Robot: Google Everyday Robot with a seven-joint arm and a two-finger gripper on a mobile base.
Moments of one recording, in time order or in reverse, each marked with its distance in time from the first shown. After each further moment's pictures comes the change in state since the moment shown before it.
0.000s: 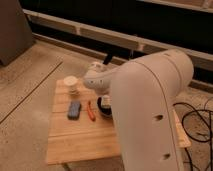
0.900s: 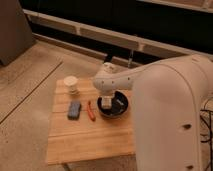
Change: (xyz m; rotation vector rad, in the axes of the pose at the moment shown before) arm -0.003 0.002 0.006 -0.142 0.012 -0.025
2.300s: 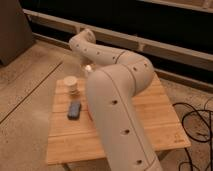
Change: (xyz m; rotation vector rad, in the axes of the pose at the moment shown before) arm -0.126 0.119 -0.093 -0.149 -0.169 -0.313
